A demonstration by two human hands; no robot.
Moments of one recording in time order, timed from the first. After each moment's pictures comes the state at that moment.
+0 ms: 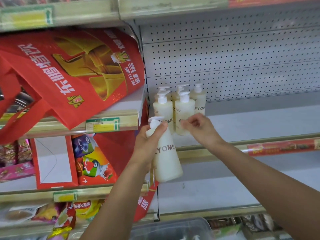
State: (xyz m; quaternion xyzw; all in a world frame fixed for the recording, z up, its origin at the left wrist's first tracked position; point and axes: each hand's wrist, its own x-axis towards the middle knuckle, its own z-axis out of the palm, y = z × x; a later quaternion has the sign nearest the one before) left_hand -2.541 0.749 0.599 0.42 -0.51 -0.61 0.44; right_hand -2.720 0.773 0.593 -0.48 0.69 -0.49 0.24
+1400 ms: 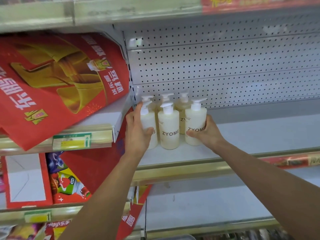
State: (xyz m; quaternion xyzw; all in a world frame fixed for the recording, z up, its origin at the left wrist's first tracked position) left_hand -2.606 0.666 0.592 0.47 -0.75 -0.19 0.43; right_hand -2.830 0.735 0.571 -0.43 0.71 -0.51 0.22
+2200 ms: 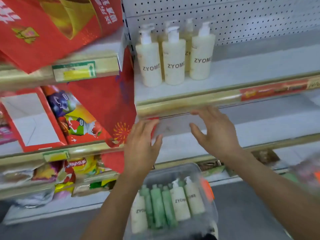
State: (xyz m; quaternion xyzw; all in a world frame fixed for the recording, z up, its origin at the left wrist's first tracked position) left_hand -2.502 0.806 0.480 0.41 -0.85 -0.09 0.32; right_hand -2.696 0.893 0.502 -0.60 0.72 -0.32 -0.11
